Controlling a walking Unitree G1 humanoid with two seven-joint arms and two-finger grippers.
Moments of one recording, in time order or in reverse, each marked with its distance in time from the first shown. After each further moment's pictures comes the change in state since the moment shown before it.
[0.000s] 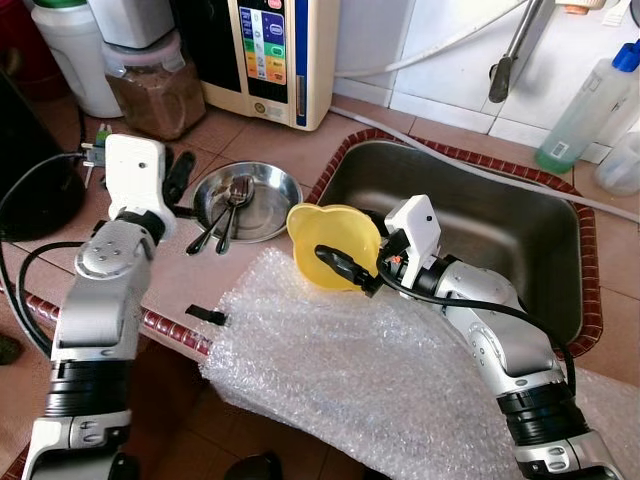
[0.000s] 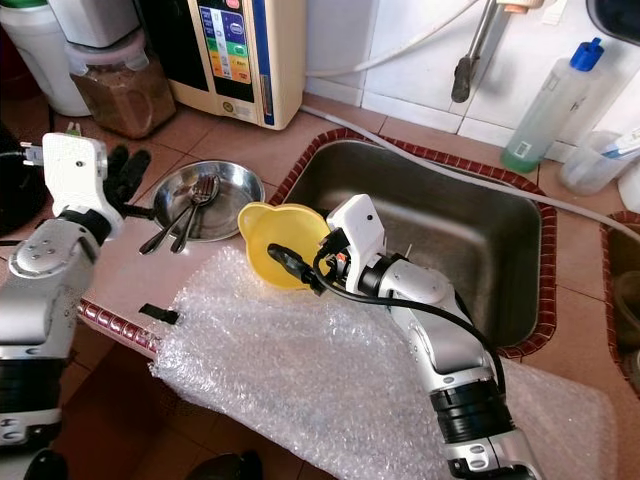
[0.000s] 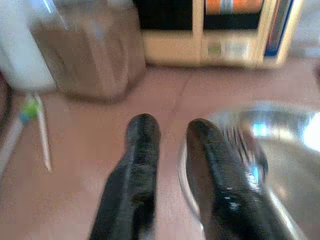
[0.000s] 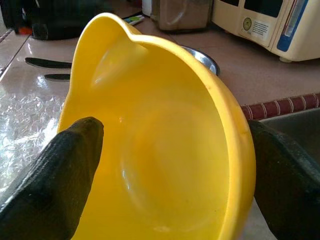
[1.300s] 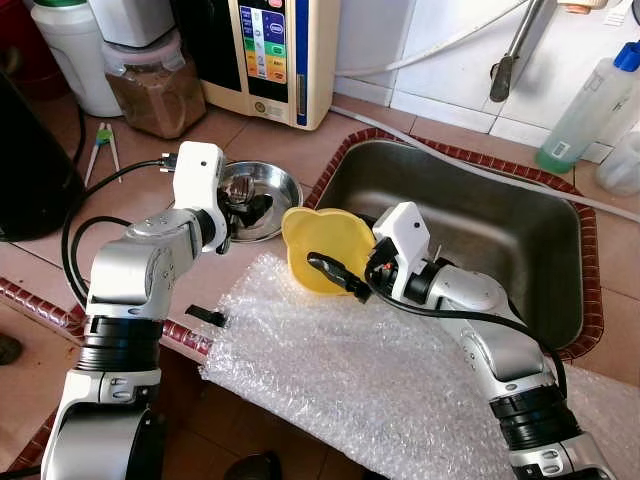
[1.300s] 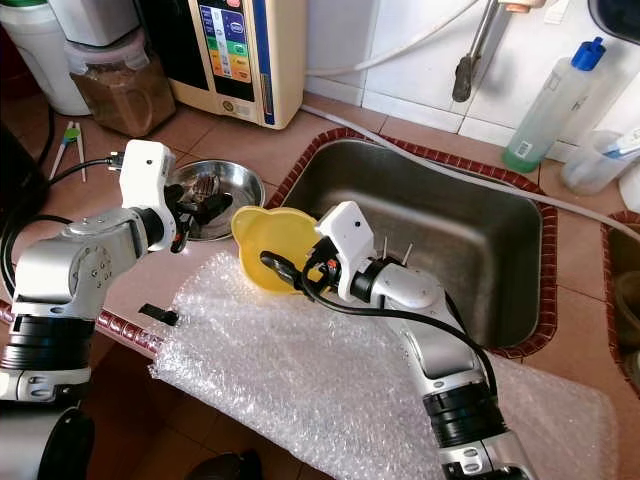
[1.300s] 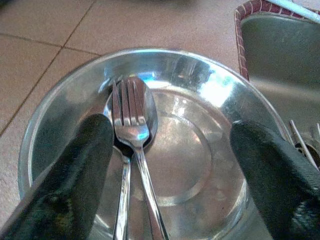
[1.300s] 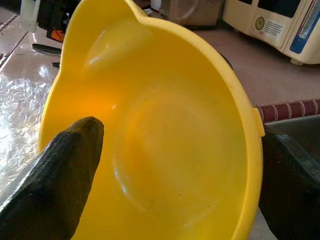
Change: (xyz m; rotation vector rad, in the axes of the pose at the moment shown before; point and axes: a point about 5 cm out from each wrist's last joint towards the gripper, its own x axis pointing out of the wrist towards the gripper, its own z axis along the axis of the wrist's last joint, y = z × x) left arm 0.020 -0.051 0.017 -0.124 0.257 -0.237; right arm 0.006 0.009 -0.003 -0.051 0.012 0.025
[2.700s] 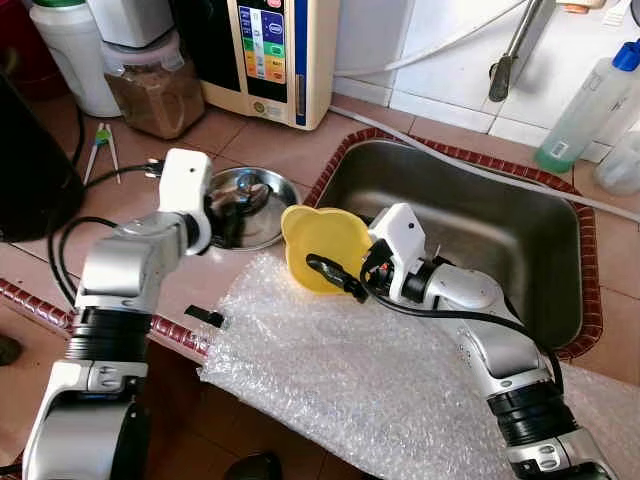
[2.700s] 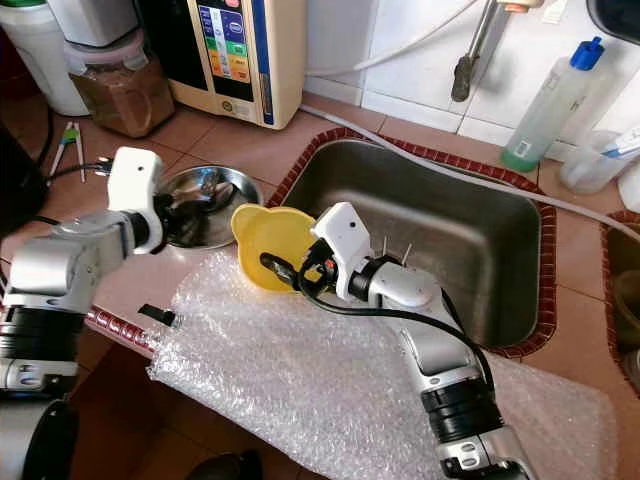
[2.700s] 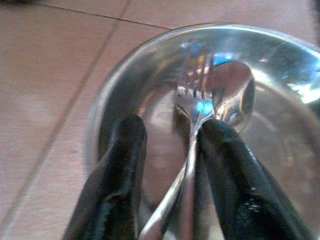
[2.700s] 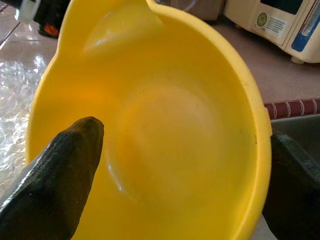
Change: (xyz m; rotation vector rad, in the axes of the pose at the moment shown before) left arm 0.001 0.035 -0.012 0.047 0.068 0.136; right arm 0.002 -0.003 -0.002 -0.033 0.026 0.000
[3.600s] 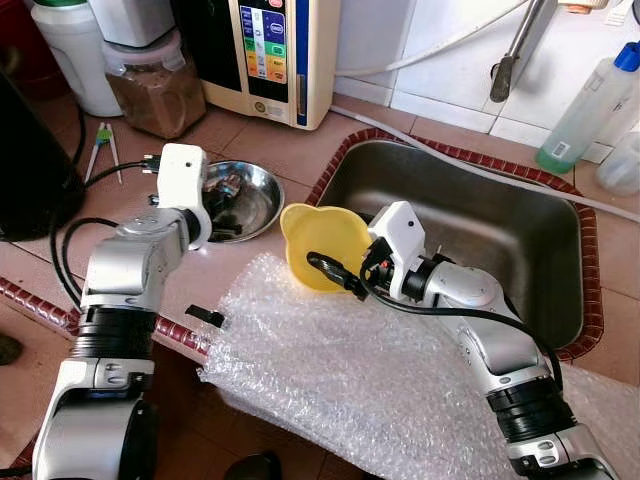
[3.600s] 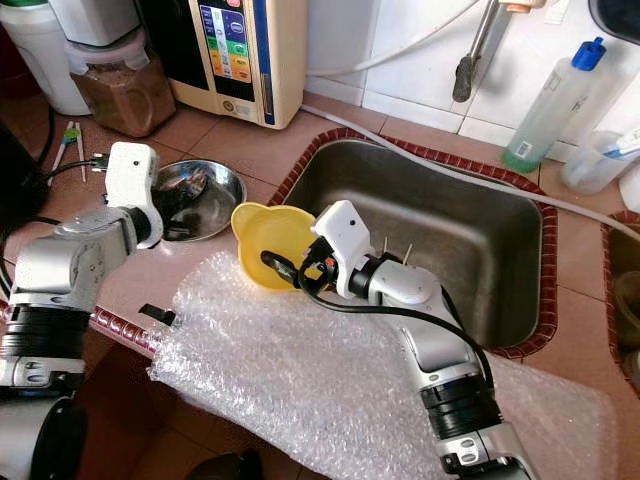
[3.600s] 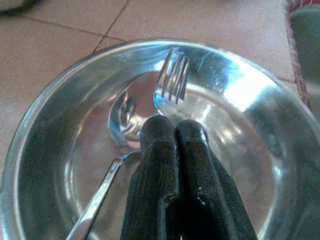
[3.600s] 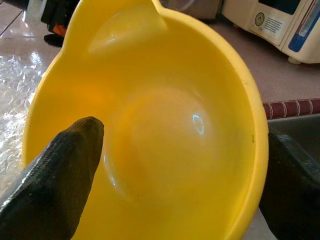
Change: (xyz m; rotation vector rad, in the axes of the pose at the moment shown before) left arm 0.007 -0.016 0.004 -0.073 -0.085 -0.022; right arm 0.001 -0.002 0.000 -0.016 0.004 -0.004
